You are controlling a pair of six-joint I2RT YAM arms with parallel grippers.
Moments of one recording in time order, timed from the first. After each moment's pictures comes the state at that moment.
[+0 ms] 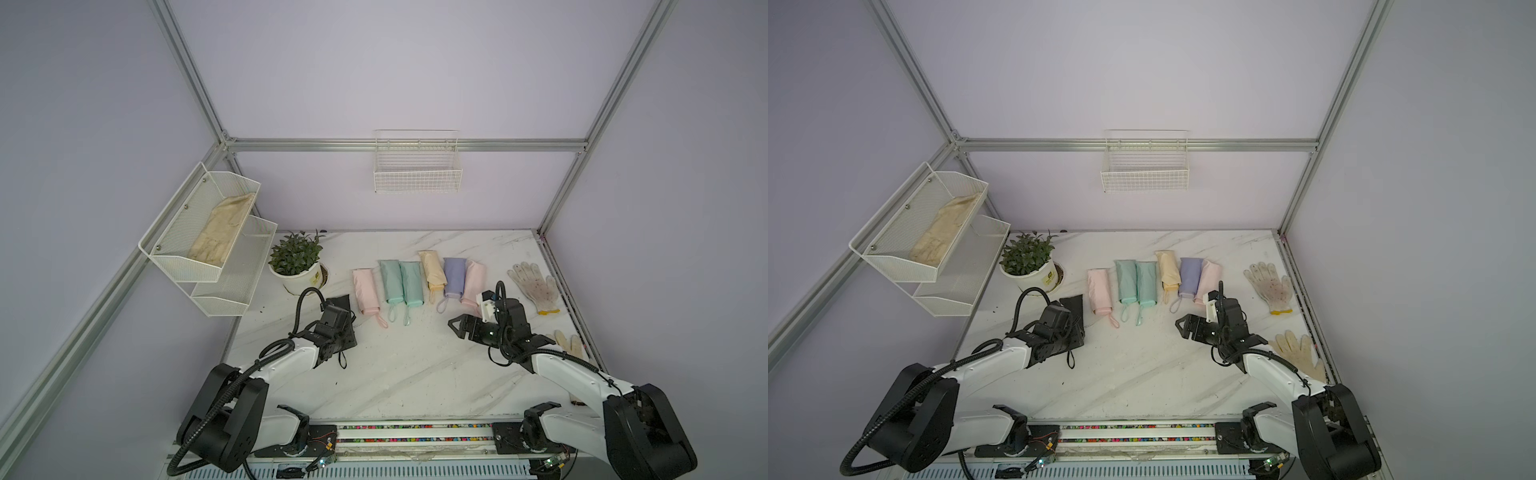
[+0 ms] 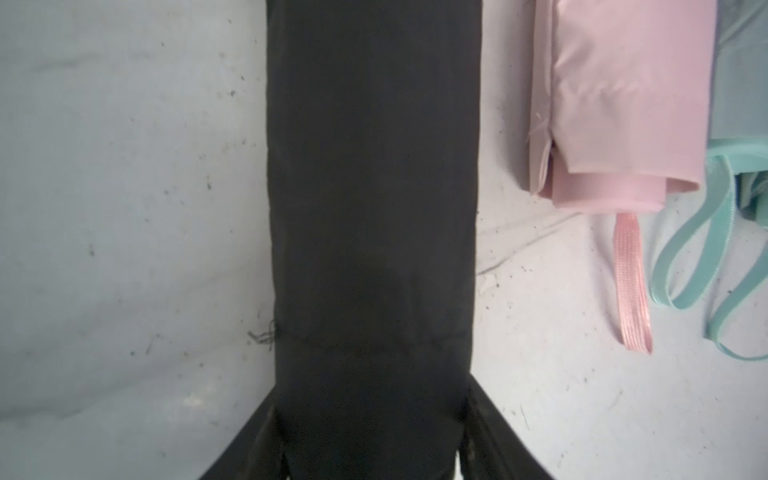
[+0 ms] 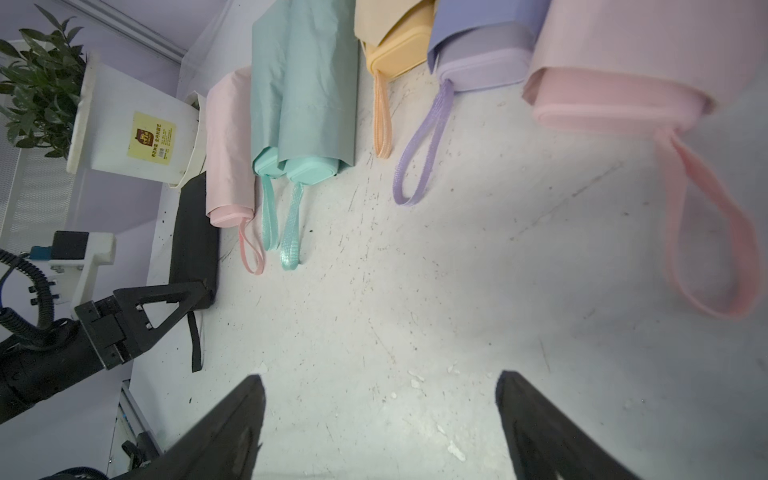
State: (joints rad) left arm -0.41 1.28 0.52 -0.25 -0.10 -0.72; right arm 0.31 1.18 0.49 -0.03 -0.38 0.58
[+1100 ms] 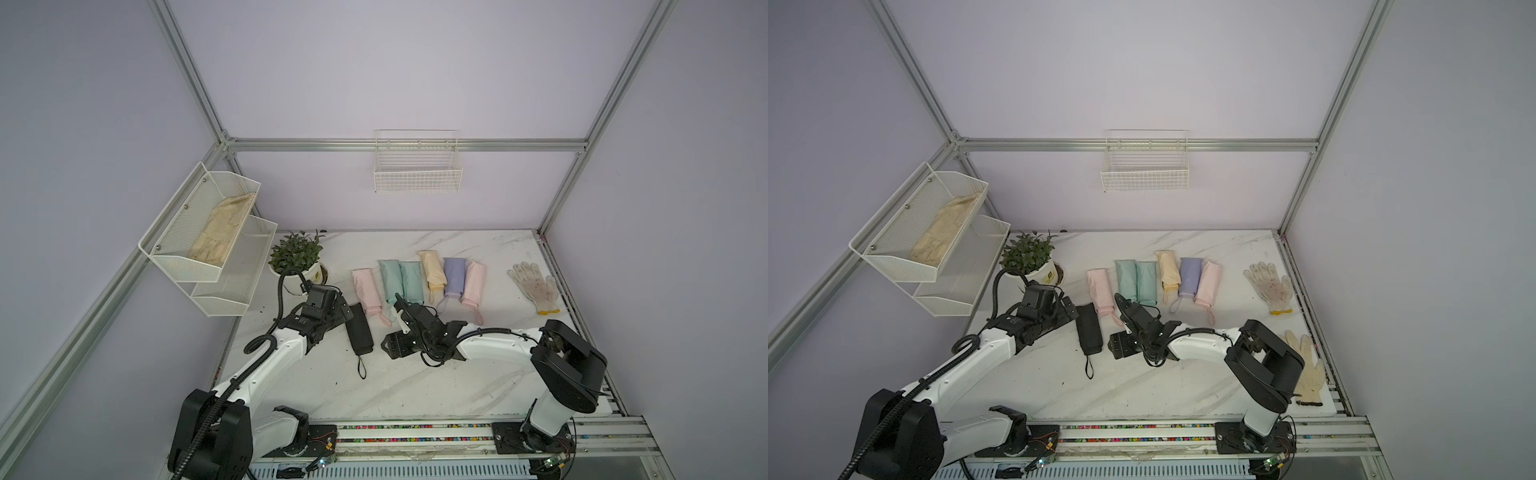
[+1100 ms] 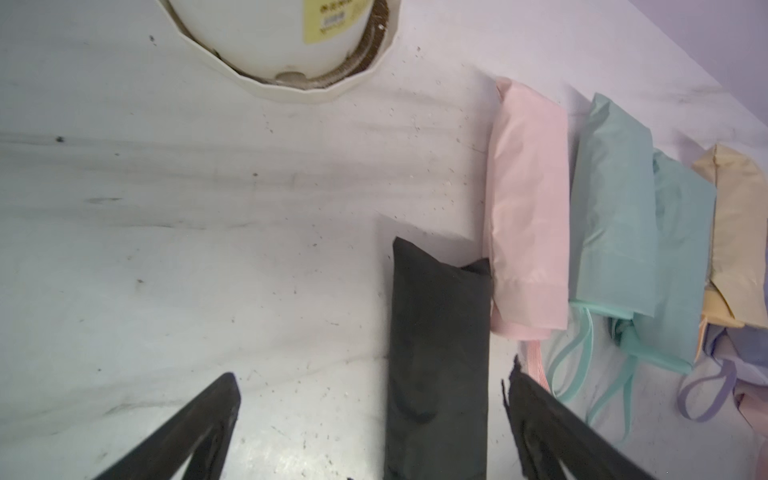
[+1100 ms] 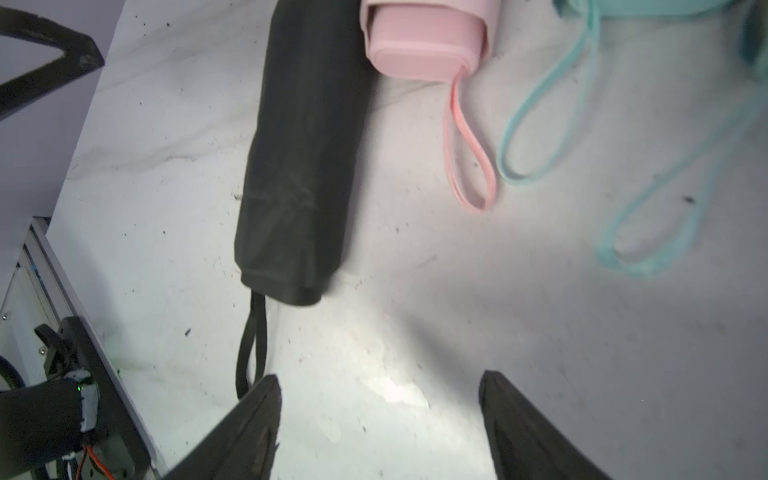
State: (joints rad) left arm -0.24 1.20 0.75 -0.46 -0.19 -0.73; right arm 0.92 1.77 1.01 -0.06 -0.11 0.58
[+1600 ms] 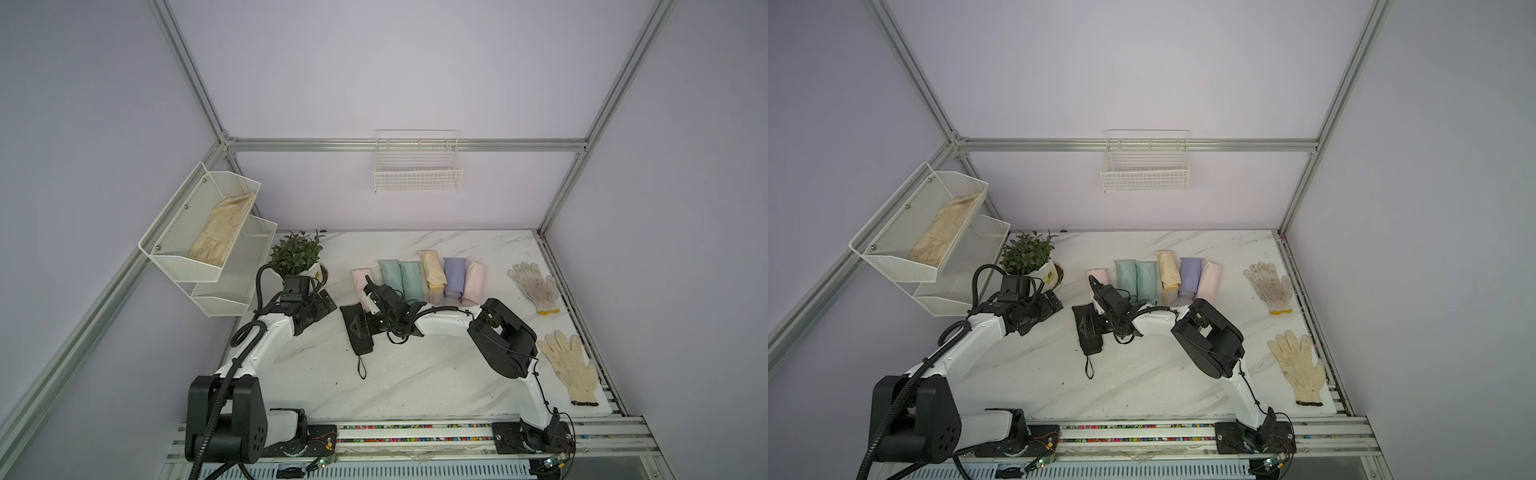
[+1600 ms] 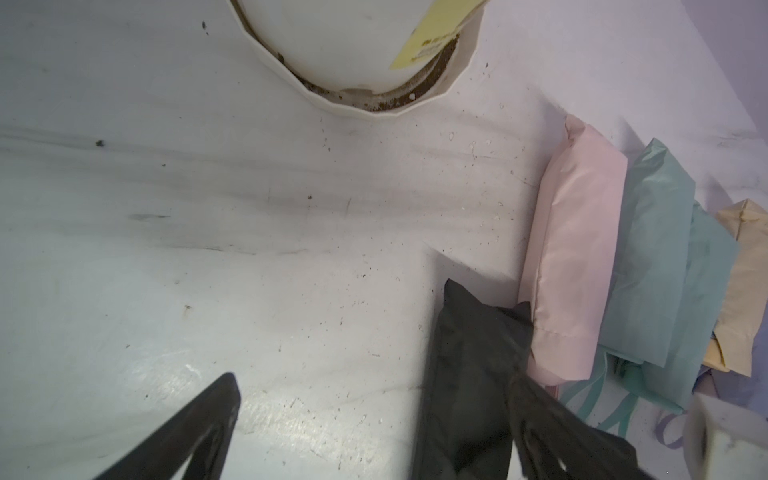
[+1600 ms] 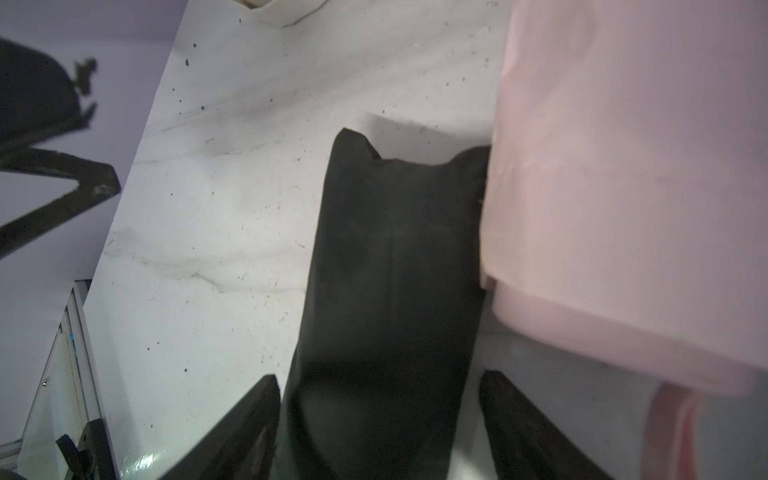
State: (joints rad) left arm -0.02 1.32 0.84 -0.53 0.04 -0.65; right arm 0.89 2.15 1.42 -0.03 -0.24 0.58
